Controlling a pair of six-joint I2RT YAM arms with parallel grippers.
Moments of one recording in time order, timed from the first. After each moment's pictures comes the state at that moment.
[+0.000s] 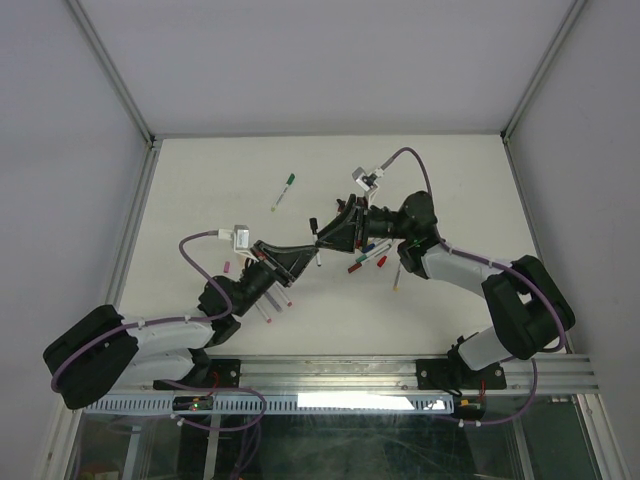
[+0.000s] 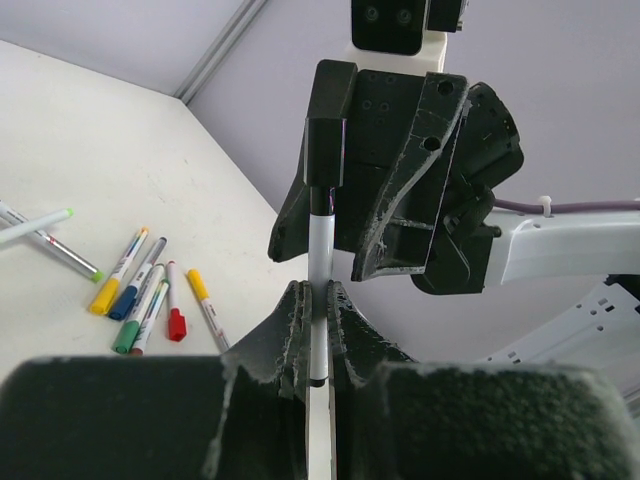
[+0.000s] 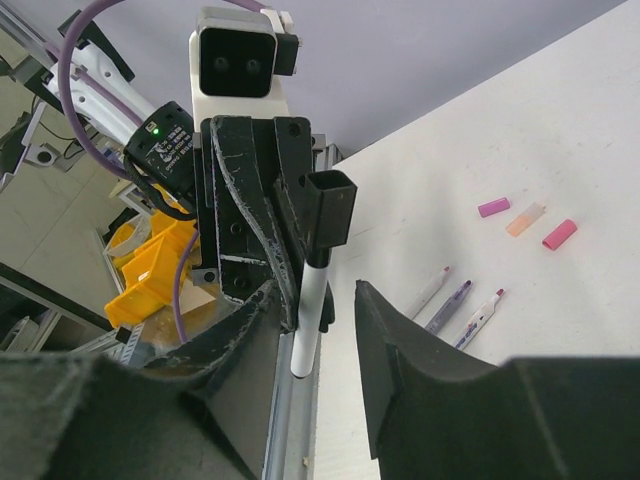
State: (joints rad) left arm -0.86 1.13 0.18 1.28 -0.06 -0.79; right arm 0.56 1.49 0.72 0.98 -1.00 0.78
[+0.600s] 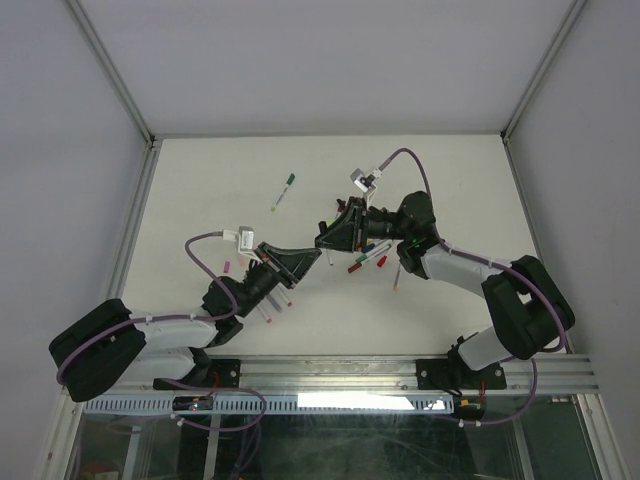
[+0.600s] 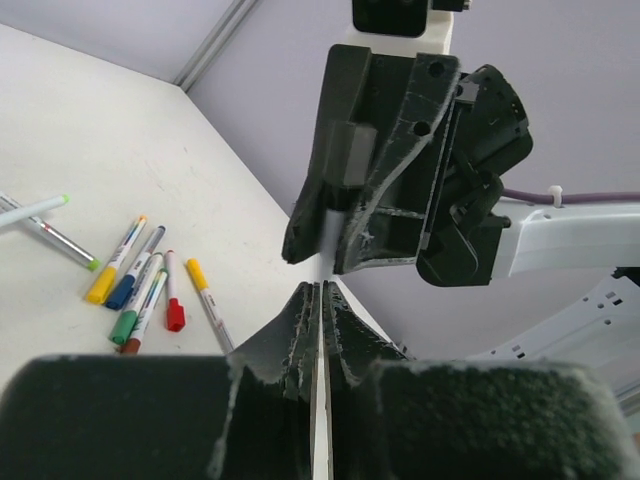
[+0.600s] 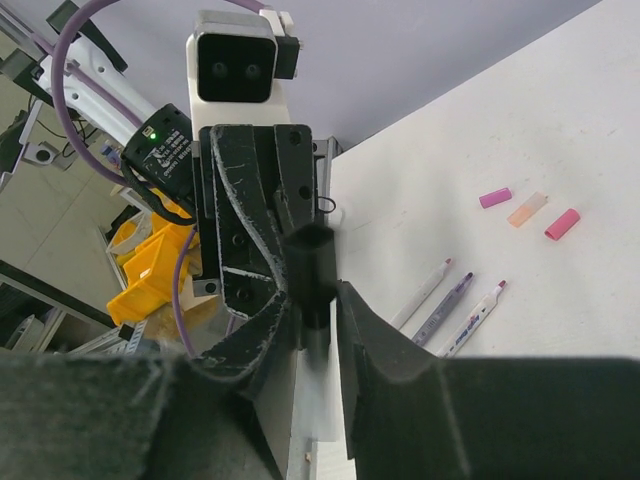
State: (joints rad) left arm -0.88 1.18 0.18 1.31 -0.08 -0.79; right arm 0.57 1.49 0.72 0.95 -1.00 0.77
